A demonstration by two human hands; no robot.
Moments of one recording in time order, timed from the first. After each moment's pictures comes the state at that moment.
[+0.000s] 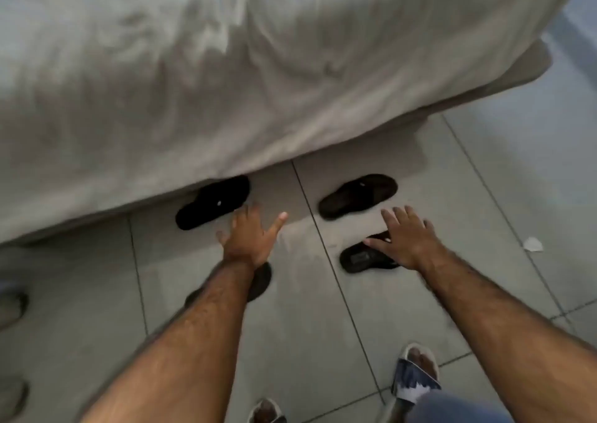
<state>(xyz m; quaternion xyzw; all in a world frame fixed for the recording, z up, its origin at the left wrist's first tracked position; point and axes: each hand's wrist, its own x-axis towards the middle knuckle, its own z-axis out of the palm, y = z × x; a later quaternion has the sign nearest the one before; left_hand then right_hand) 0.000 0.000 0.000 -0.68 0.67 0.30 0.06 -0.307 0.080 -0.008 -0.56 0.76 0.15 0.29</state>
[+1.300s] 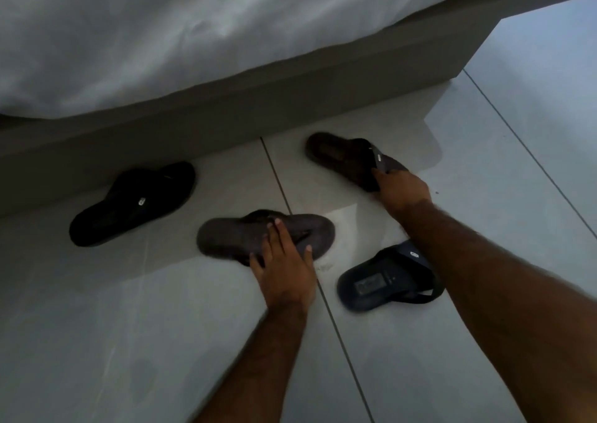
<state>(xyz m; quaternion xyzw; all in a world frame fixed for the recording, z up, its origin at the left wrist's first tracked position) -0.120 0.034 -0.290 -0.70 0.68 0.22 -0.01 -0.369 -0.047 -0.261 -0.52 0.83 0.04 0.20</state>
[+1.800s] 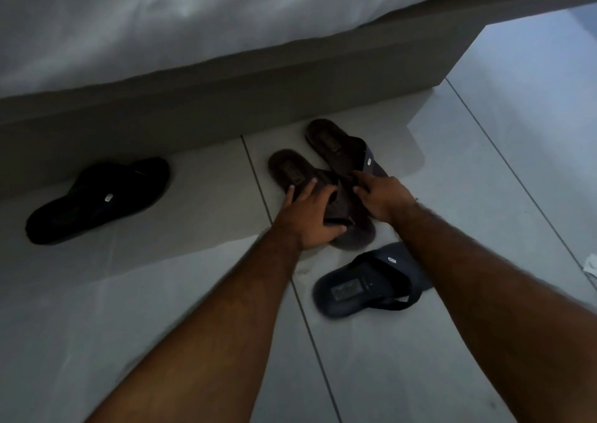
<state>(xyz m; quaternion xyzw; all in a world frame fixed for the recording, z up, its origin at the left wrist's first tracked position) -0.191 -0.063 -0.274 -0.45 0.83 0.33 0.03 -0.388 -0.044 -0.258 -0.54 0.79 0.02 0.28</state>
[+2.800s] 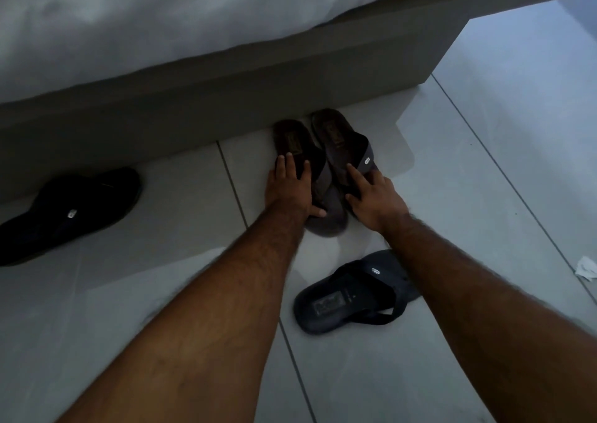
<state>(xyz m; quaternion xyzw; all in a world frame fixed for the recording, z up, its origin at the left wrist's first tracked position) -0.247 -0.116 -0.284 -0.53 0.81 0.18 0.15 -0.414 -0.039 -0.274 -0.54 0.80 -0.01 0.25</state>
